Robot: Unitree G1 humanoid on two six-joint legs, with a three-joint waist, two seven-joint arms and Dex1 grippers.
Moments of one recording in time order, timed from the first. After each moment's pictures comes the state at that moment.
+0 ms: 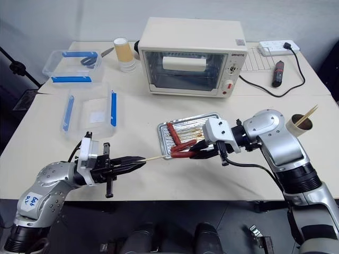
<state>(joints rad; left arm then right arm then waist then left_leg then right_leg) -0.11 0.61 0.08 -0.35 -0.63 0.33 -1.02 -0.70 -0.78 0.23 -0.05 0.28 0.29 1.48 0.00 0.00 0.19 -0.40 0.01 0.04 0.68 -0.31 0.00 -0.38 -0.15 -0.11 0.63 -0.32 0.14</state>
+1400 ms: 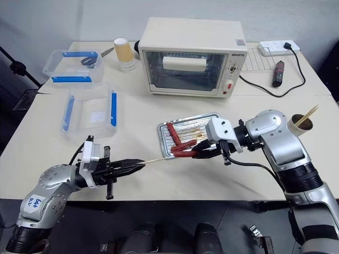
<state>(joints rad) -0.09 0.60 0.07 -0.30 -0.60 0.29 -1.03 -0.70 -0.78 0.23 -0.01 0.29 0.26 1.49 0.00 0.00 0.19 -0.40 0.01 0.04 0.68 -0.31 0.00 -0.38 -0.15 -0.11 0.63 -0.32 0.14</state>
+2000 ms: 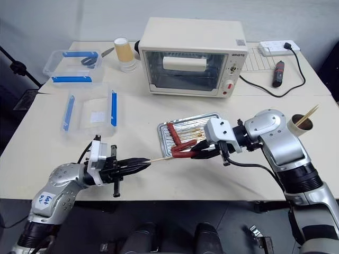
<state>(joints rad) -0.15 0.54 0.02 -0.23 -0.57 0.25 -1.04 -0.70 -0.78 0.23 -0.04 0.29 0.27 1.49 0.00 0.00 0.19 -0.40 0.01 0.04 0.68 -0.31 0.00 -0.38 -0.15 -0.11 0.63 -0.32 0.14</state>
